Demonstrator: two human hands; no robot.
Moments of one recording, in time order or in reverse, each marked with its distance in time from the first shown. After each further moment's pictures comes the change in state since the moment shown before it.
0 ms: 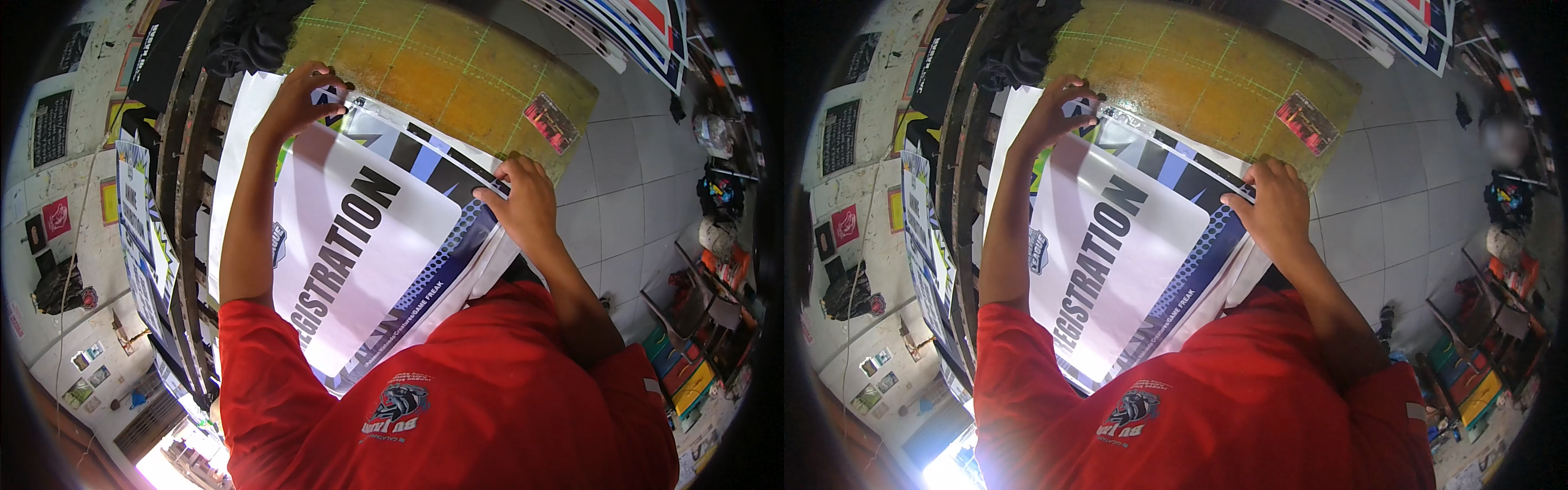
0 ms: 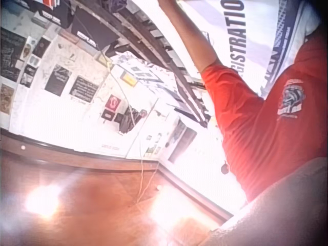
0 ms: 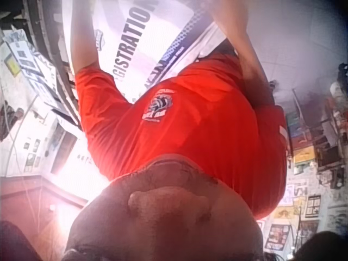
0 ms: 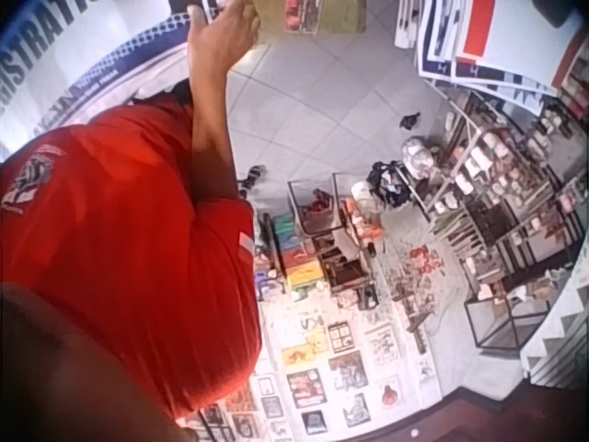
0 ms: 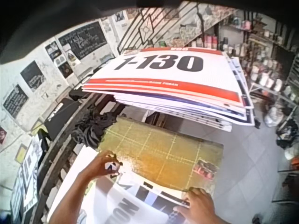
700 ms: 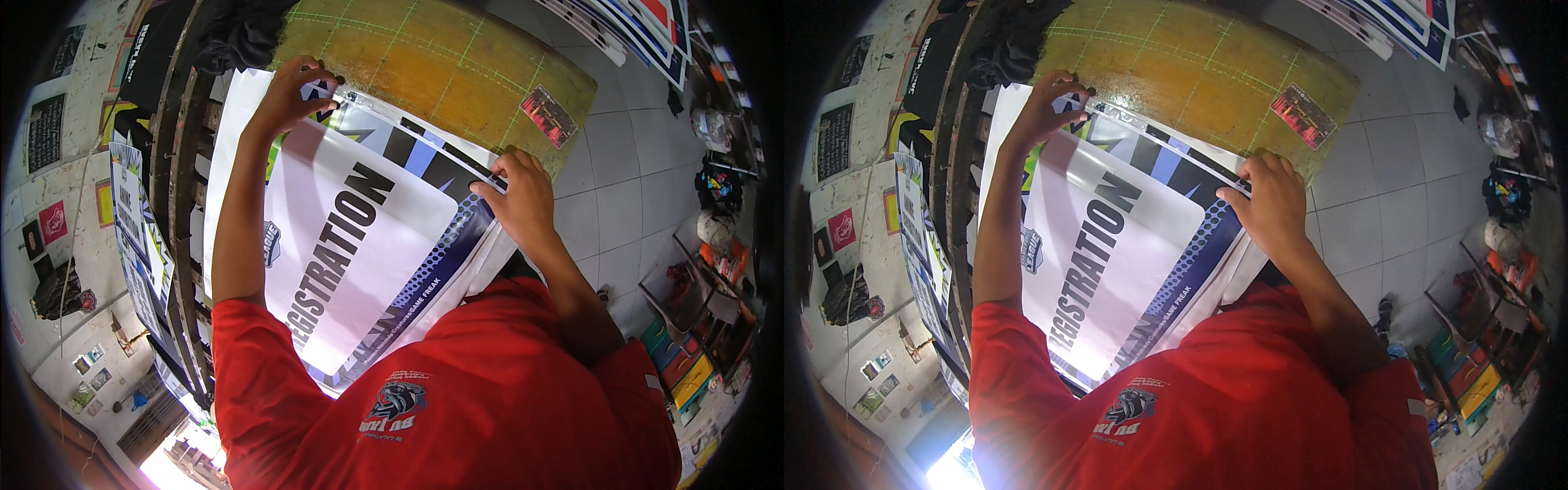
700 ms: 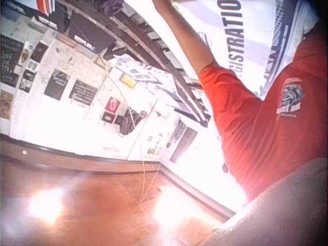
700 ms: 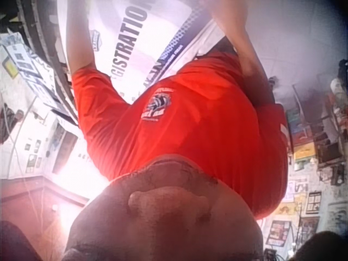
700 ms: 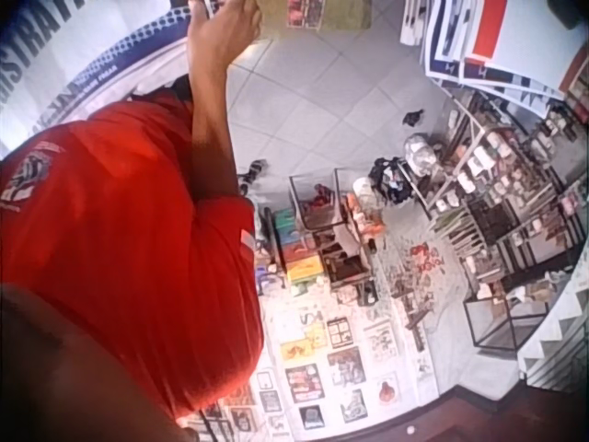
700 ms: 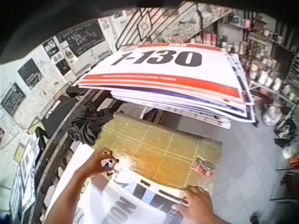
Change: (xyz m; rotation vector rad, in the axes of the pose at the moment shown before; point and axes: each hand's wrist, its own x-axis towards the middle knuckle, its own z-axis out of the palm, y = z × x) left_hand 0.004 0.000 0.004 -0.014 0.072 0.044; right_hand 0.001 0.002 0.002 0.026 0.007 -0.015
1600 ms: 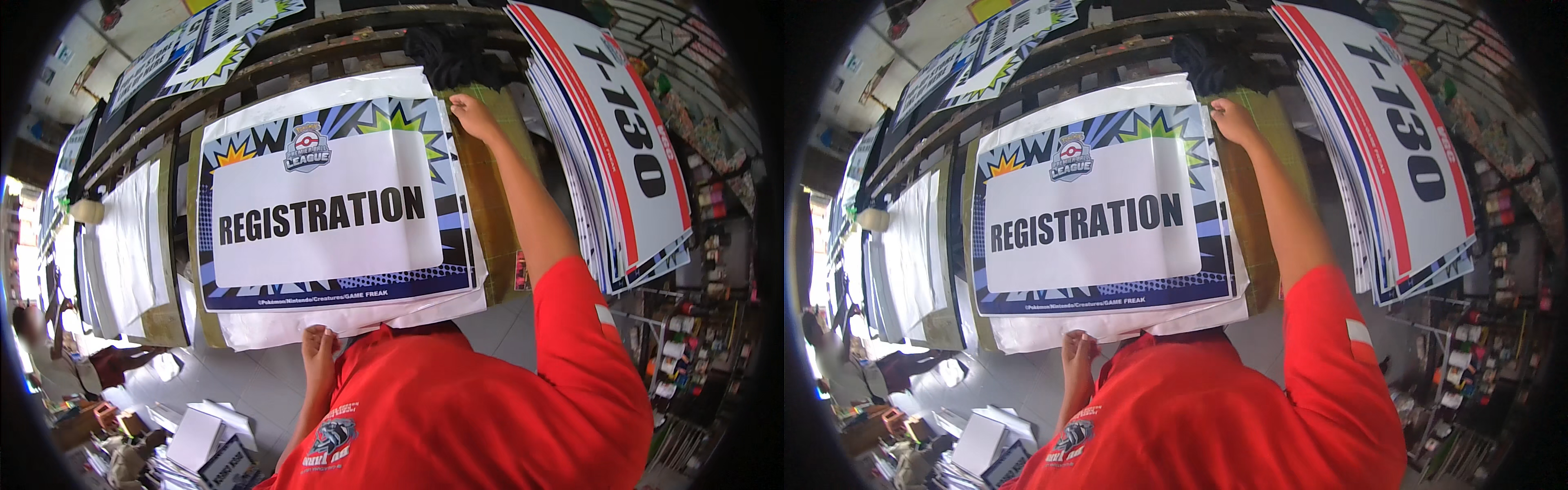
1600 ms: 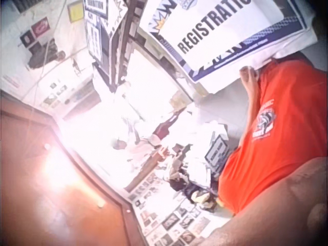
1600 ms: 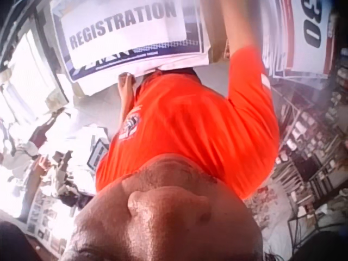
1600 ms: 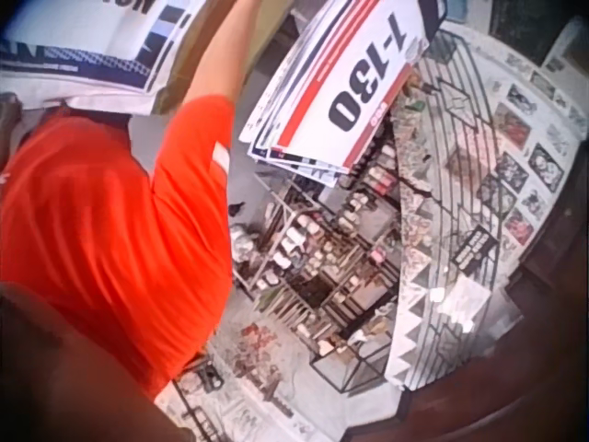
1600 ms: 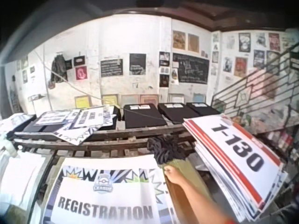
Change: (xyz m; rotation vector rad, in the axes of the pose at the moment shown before) left_hand -0.287 0.397 0.167 -1.416 1.373 -1.377; right_hand 0.292 -0.160 0.131 0.165 -0.531 -0.795
